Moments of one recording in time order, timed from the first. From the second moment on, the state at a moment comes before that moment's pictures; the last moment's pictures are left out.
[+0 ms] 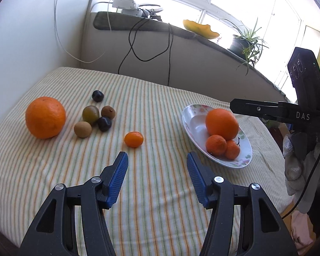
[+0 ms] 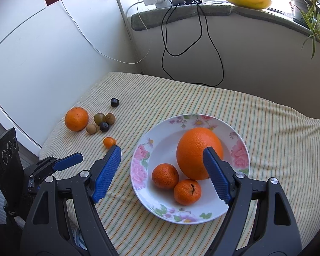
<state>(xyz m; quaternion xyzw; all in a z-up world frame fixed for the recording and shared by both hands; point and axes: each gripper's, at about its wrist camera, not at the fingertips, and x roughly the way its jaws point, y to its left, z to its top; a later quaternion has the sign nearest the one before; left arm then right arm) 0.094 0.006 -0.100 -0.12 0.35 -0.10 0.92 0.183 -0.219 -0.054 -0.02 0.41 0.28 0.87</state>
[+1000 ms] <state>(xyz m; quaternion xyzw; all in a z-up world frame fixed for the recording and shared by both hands) 0.123 0.034 -0.132 -0.16 0.37 -0.12 0.91 0.267 -0.059 -0.100 0.01 0.54 0.36 0.77</state>
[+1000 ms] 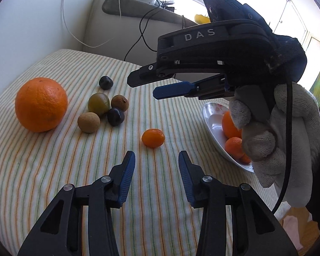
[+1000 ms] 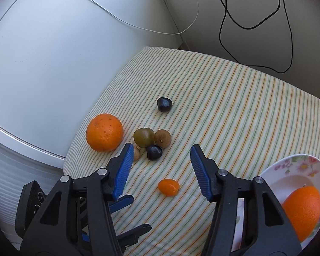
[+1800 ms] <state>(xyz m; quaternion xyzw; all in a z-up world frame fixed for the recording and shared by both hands) 0.158 0.024 -0.138 -0.15 0.40 -0.13 0.90 0.303 -0.005 -0.158 0.03 0.59 0.34 0.73</state>
